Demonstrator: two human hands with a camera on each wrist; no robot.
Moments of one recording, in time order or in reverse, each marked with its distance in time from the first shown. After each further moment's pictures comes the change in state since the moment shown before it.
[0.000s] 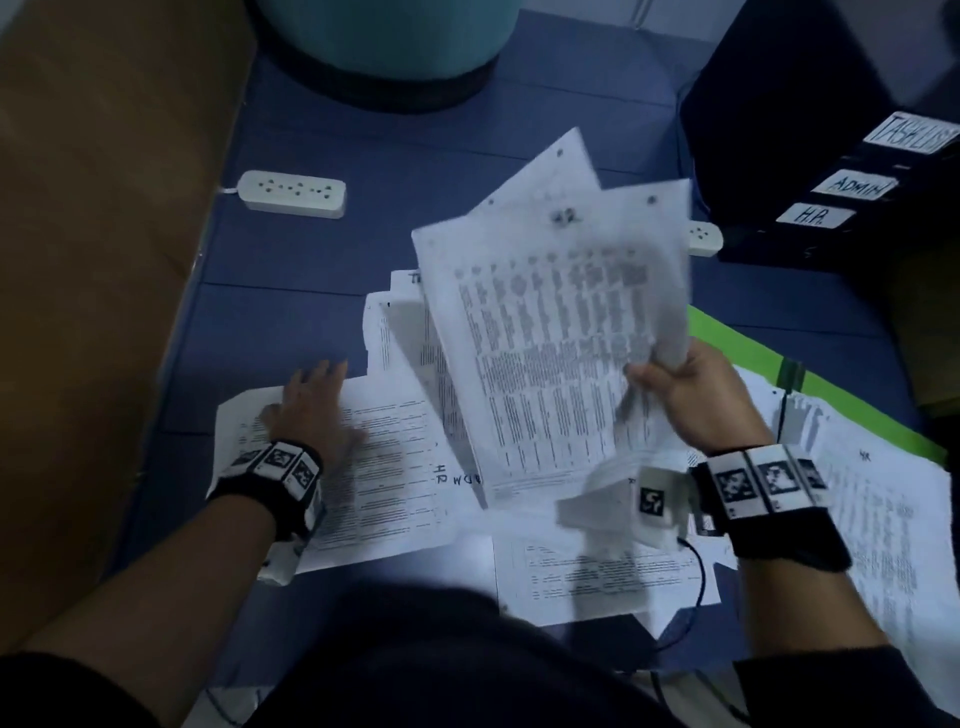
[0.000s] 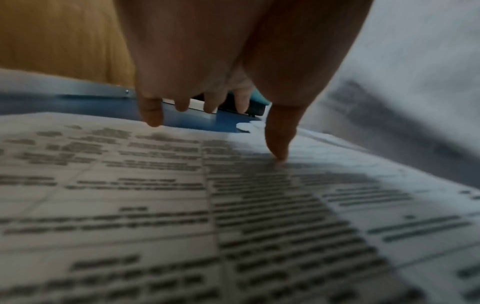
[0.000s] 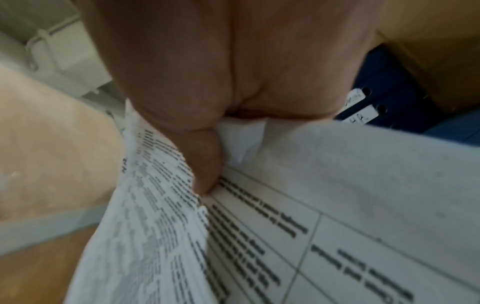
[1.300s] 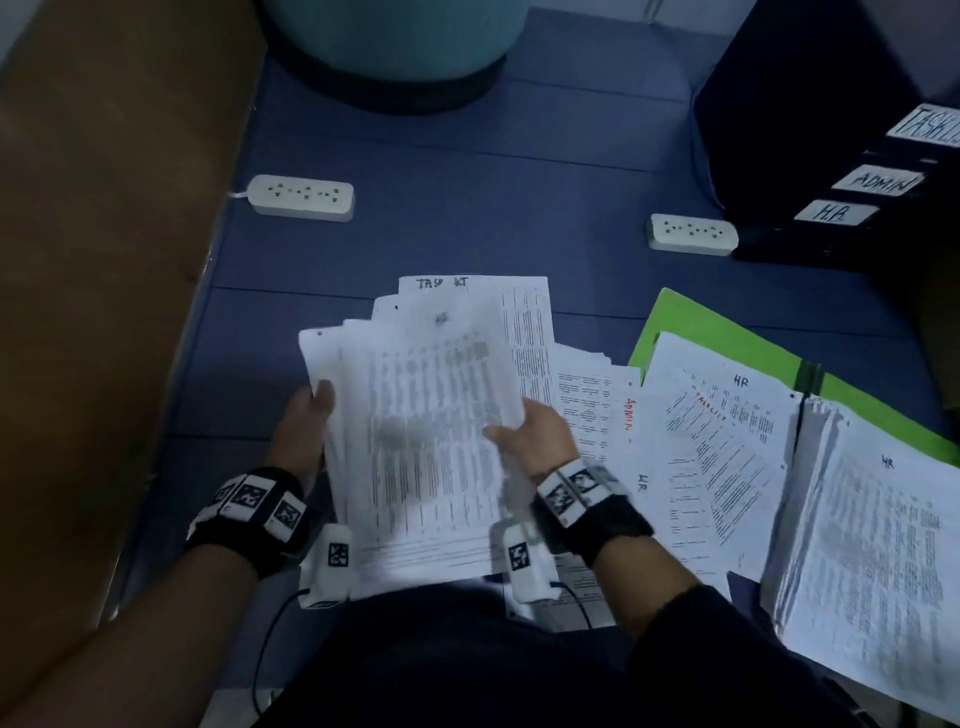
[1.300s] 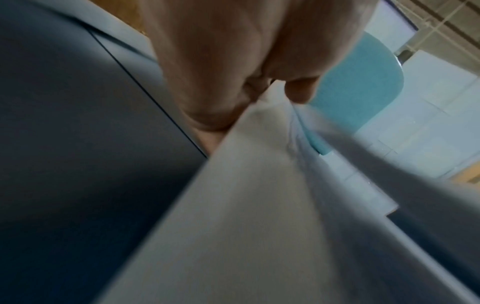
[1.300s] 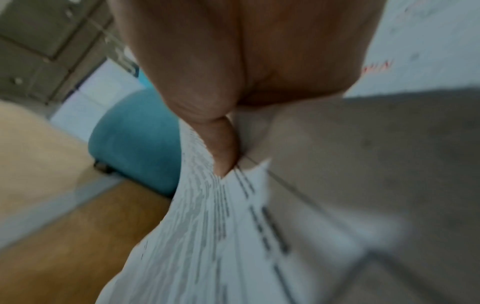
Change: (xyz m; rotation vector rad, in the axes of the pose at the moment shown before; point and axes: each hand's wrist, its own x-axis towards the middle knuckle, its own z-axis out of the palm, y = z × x) left_hand -0.025 0.003 -0.009 -1.237 0.097 -0.337; right_hand 0.004 0.024 0.154 0.024 -0.289 0.208
